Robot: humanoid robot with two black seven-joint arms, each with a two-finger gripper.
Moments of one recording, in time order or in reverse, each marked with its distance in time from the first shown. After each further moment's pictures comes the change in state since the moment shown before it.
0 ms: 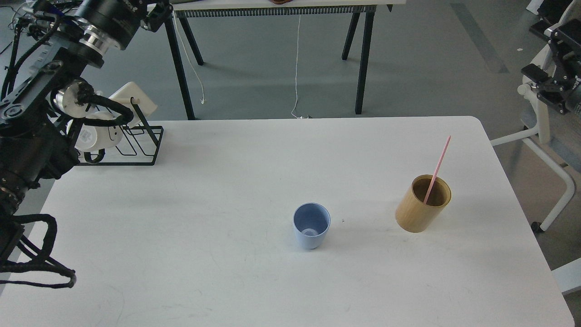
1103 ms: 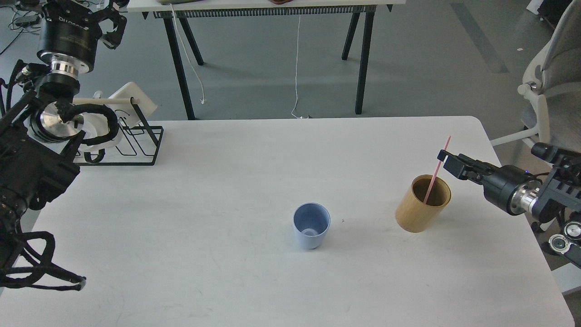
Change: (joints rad) left arm 0.066 0.006 0.002 0.039 -0.295 -0.001 0.002; right arm -0.039 0.114 -0.371 0.041 -0.562 -0.203 -0.087
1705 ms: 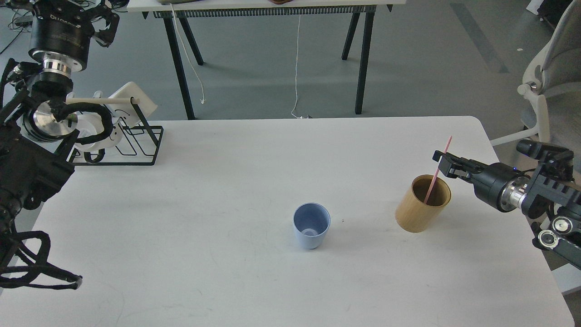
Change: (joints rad) left arm 0.000 0.021 -0.007 0.000 -0.002 0.000 -0.003; right arm 0.067 0.027 -0.077 -0.026 -0.004 0.007 -0.014
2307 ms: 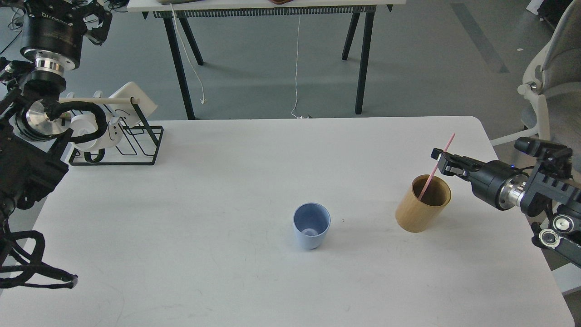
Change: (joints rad) left arm 0.000 0.022 -0.002 -0.002 -0.001 0.000 -0.003; right arm 0.005 -0.060 0.009 0.074 0.005 0.001 -0.008
